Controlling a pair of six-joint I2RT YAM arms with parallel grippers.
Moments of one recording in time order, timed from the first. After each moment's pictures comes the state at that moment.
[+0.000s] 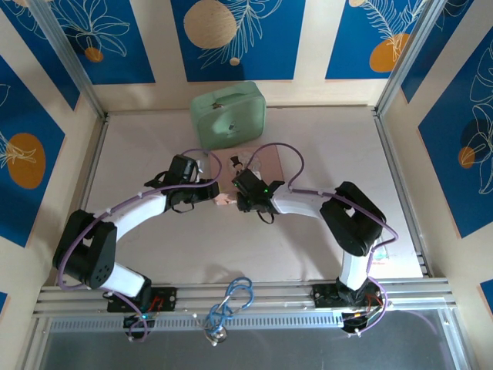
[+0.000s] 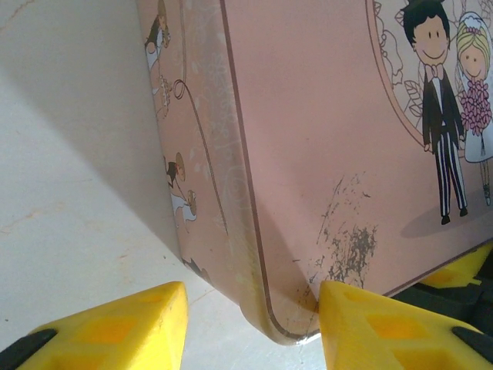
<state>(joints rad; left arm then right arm) -0.44 1.47 0.85 -0.26 0.24 -0.59 0.83 1.82 1.09 -0.33 0.19 0.63</state>
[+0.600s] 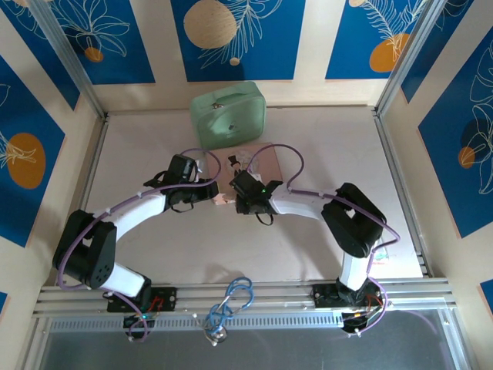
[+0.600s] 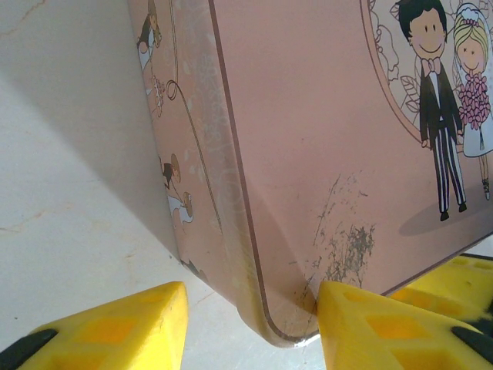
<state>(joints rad) -0.43 1.47 0.85 -0.27 0.24 -0.59 0.86 1.79 1.10 -0.41 0.19 0.73</state>
